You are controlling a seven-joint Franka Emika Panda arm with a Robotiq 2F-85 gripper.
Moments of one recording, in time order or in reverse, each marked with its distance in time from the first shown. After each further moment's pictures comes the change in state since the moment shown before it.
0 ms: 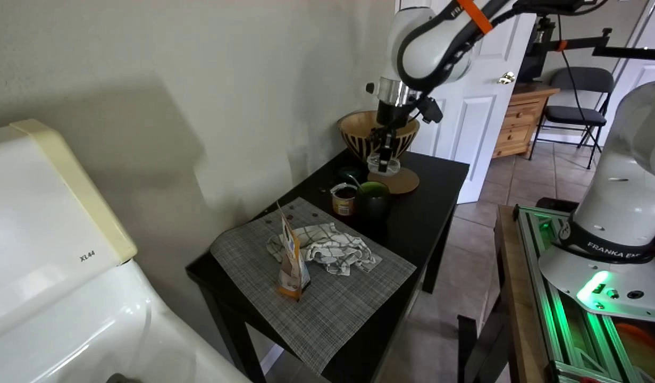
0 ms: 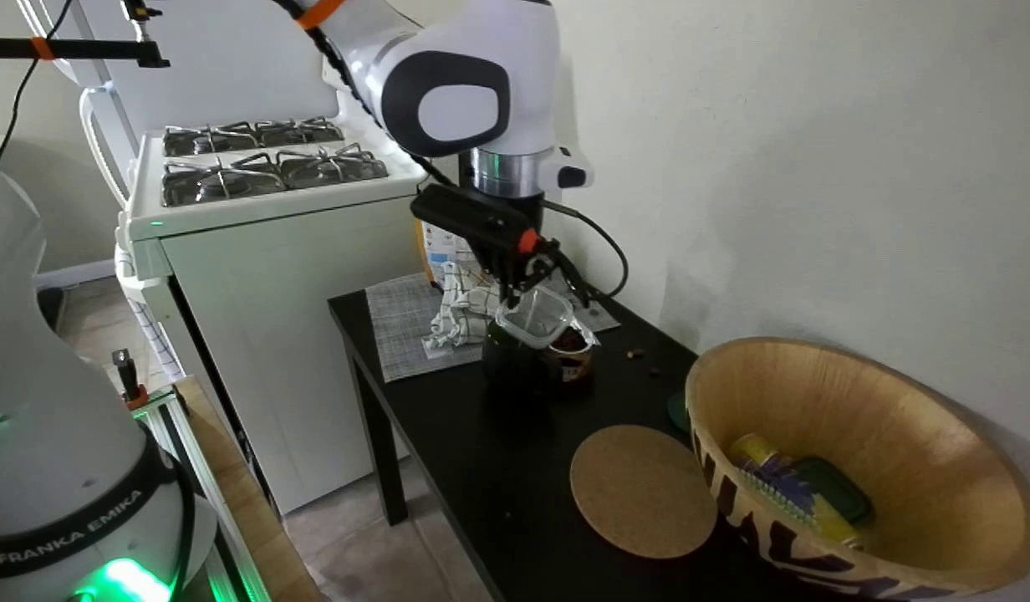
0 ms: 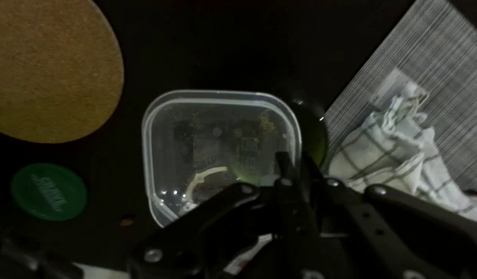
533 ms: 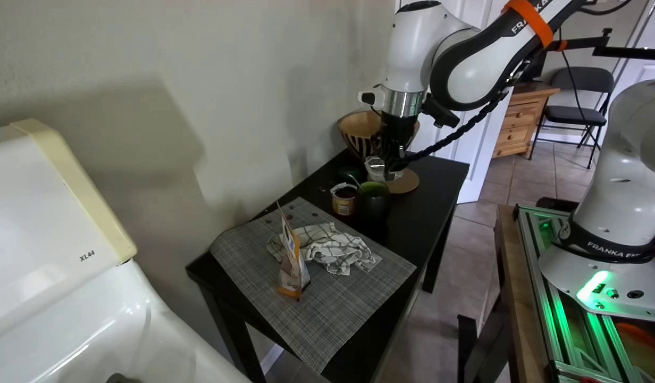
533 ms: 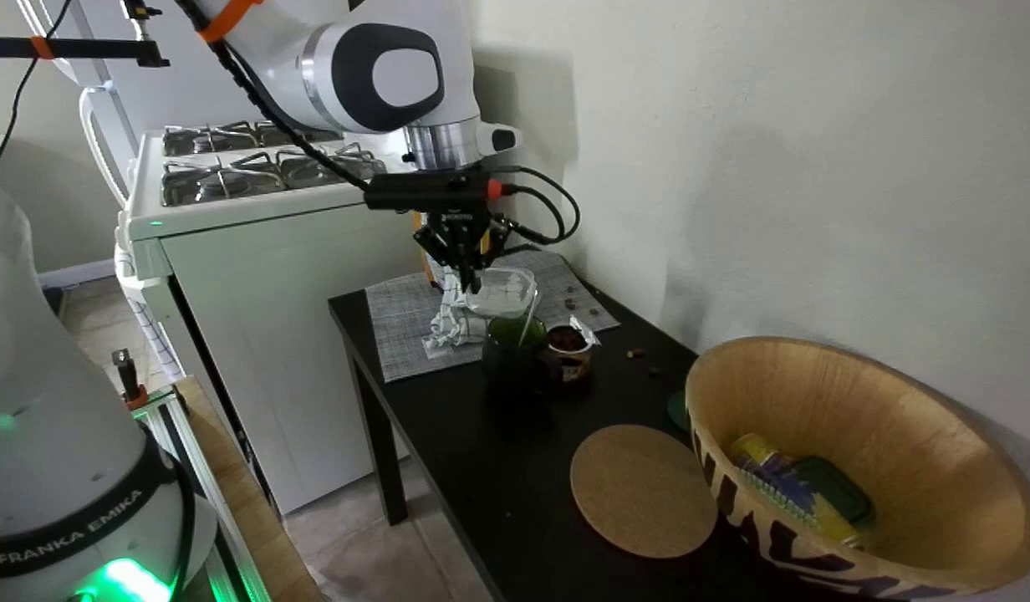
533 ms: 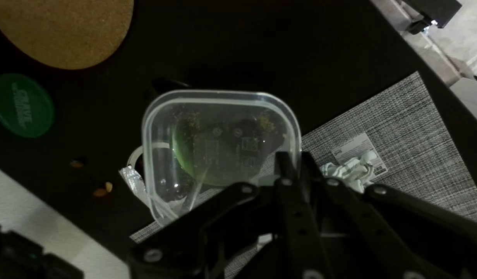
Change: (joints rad) arm 0.110 -0.113 0.057 -0.093 -0.313 -0.007 0.037
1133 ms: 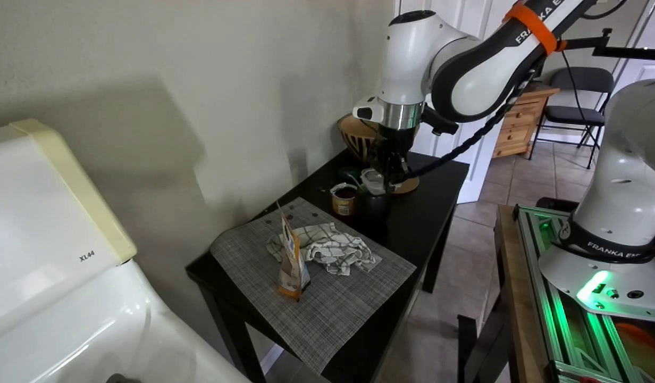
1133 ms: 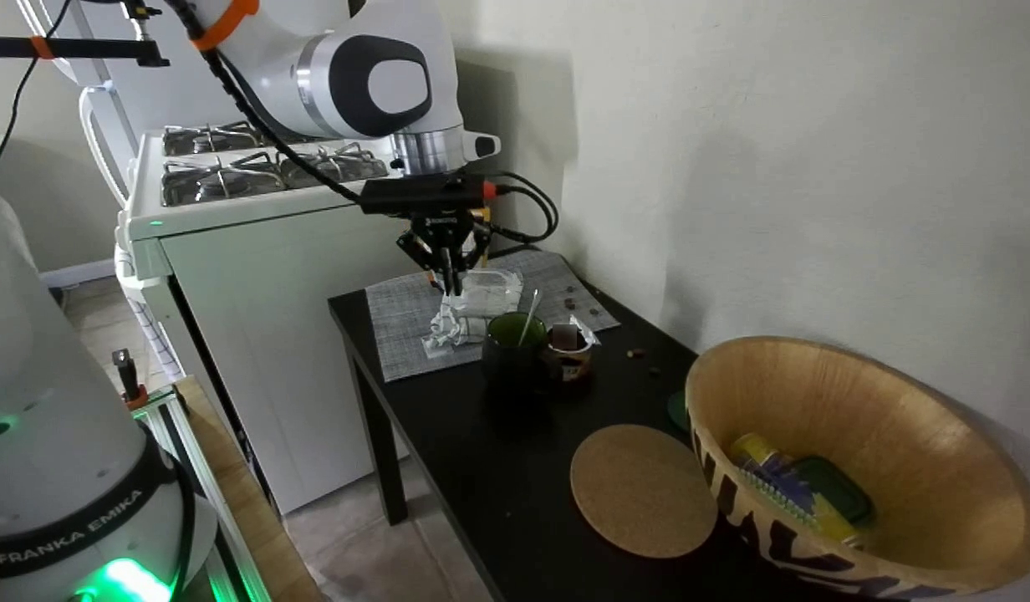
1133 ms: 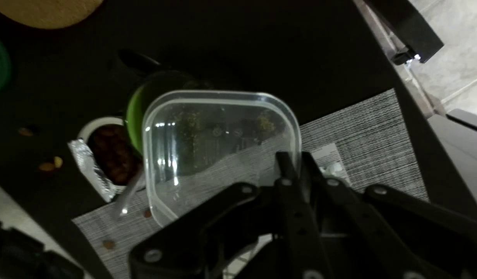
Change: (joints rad) arm 0.071 0.037 0.008 0.000 -0.008 -0.010 -0.087
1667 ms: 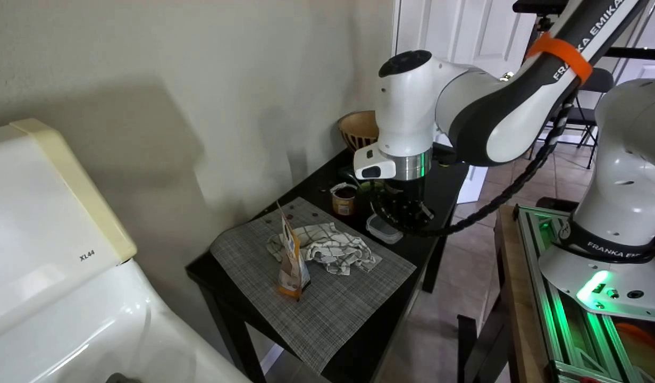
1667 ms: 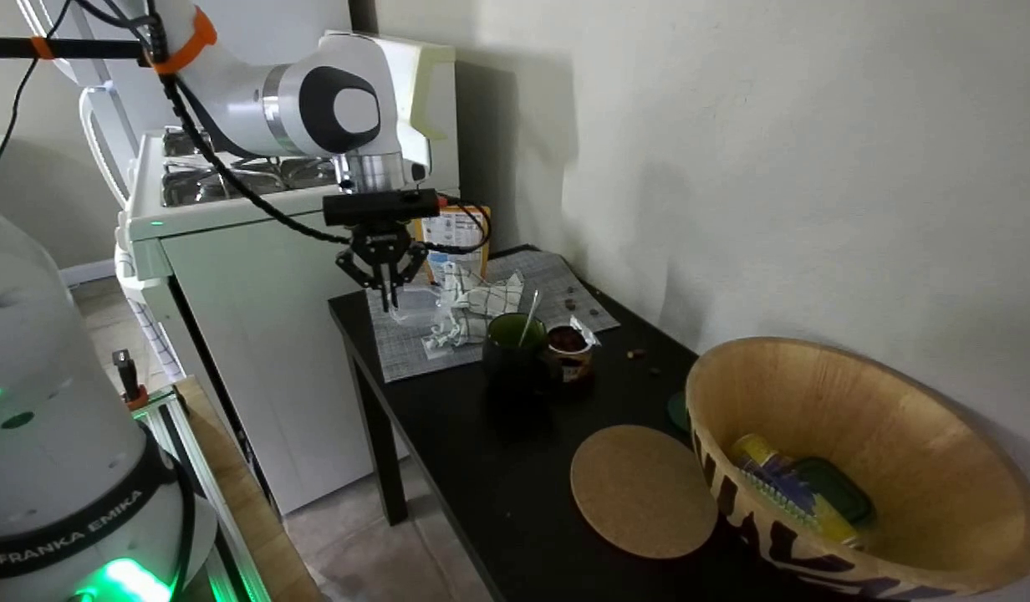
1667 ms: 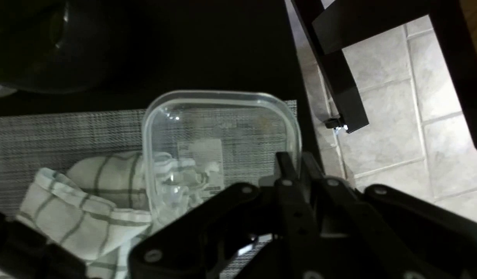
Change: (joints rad) arm 0.163 0.090 0.097 -0.014 0.005 -0.064 -0.126
